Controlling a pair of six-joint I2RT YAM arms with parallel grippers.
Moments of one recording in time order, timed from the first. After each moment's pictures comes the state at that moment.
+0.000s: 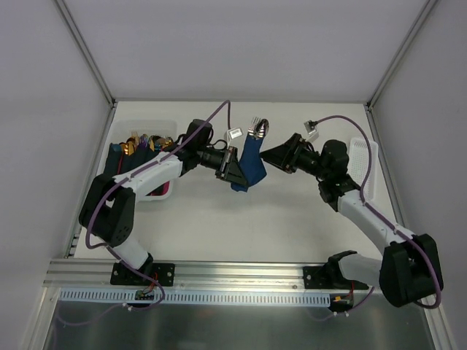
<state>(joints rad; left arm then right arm) -0.53 1.63 1.13 -0.17 1.11 -0.50 0.34 1.20 0.69 0.43 -0.66 1.03</state>
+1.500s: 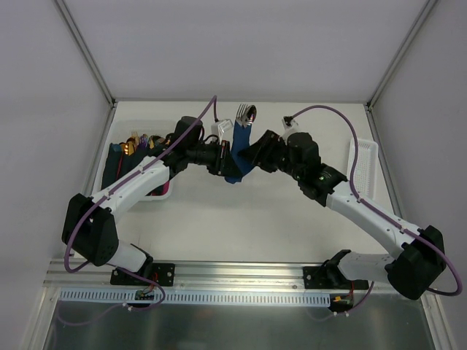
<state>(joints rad) -0.53 1.45 1.13 -0.28 0.79 -0.42 0.70 1.23 1.00 -0.07 -0.09 0.92</state>
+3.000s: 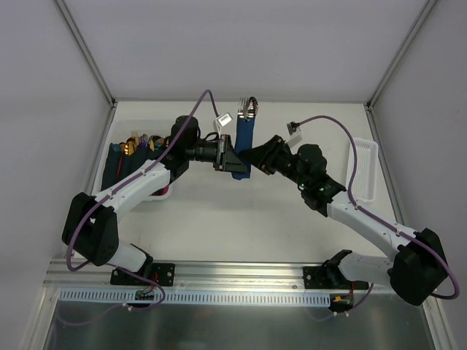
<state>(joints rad) -0.53 1.45 1.06 0.10 0.99 -0.76 0.67 1.18 0.79 0.32 -0.21 1.07</state>
